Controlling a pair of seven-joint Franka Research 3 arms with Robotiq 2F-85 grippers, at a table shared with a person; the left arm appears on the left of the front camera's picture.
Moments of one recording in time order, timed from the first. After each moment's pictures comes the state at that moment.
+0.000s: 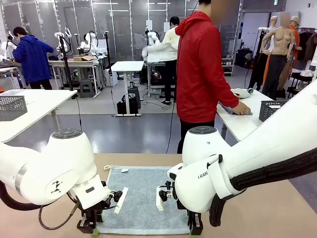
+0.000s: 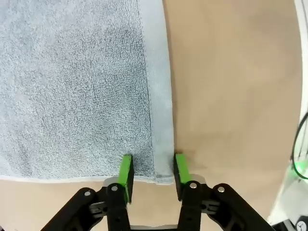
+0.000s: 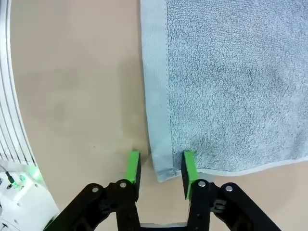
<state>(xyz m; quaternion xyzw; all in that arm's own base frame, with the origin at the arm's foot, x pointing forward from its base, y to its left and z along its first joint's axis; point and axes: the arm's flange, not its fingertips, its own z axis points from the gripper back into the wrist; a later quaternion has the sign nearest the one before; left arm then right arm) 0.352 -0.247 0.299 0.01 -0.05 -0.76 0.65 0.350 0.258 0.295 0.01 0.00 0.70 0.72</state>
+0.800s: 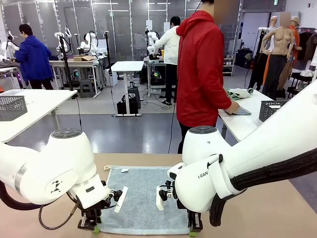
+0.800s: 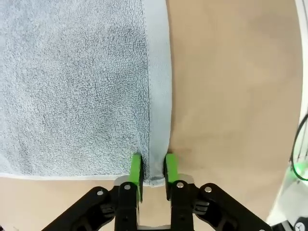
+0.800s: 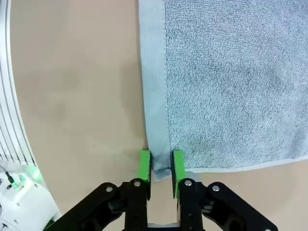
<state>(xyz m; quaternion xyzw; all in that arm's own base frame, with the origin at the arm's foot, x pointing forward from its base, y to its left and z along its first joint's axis) 0.352 -0.247 0.300 0.01 -0.05 -0.75 0.66 0.350 0.258 0.296 0.01 0.00 0.69 0.72</state>
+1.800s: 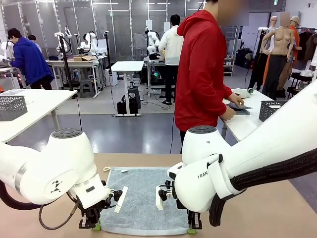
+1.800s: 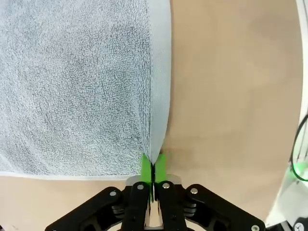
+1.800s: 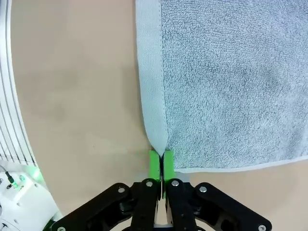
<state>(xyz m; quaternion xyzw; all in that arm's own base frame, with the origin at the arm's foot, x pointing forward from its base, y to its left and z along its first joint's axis) 0.352 -0.247 0.300 0.01 -0.05 -0.75 0.66 0.350 0.259 0.297 0.01 0.00 0.70 0.72</state>
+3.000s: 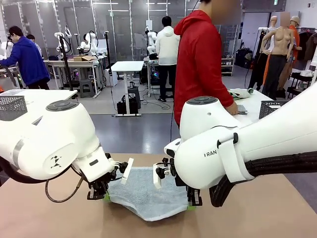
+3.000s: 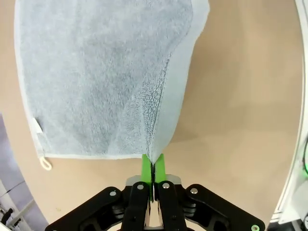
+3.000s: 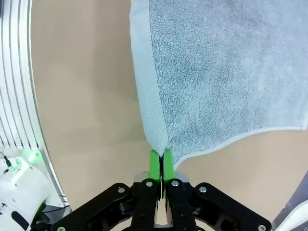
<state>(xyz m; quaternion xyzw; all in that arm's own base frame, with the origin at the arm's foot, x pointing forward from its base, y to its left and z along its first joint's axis) 0.373 -0.260 0.381 0.05 -0.11 -0.75 0.65 0.354 0.265 0.377 -0.03 -0.03 0.71 0.71</state>
